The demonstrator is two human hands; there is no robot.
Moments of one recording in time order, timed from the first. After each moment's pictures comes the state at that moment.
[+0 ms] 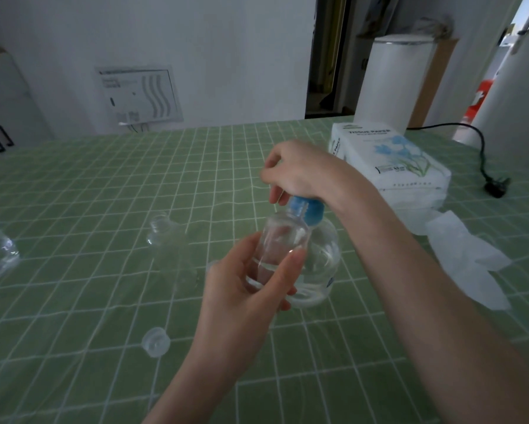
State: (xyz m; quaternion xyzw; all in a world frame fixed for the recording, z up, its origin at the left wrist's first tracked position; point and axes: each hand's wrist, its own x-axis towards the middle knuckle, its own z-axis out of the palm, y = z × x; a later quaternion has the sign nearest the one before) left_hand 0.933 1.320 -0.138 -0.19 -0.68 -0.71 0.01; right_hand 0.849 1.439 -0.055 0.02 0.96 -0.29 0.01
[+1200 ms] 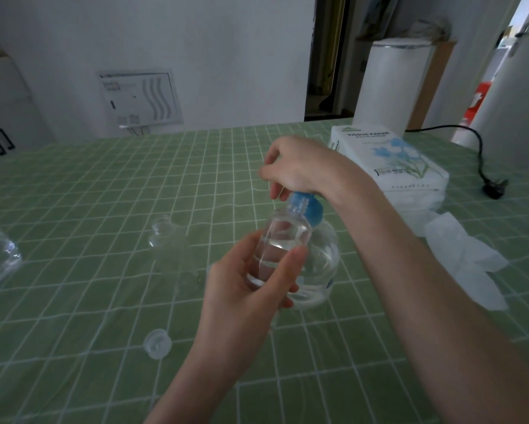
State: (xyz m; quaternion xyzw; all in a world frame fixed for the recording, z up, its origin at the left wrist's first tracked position) left_hand 0.934 1.321 -0.135 -0.20 -0.67 -0.72 0.01; right_hand 0.848 1.439 -0.049 0.03 0.96 -0.28 0.01
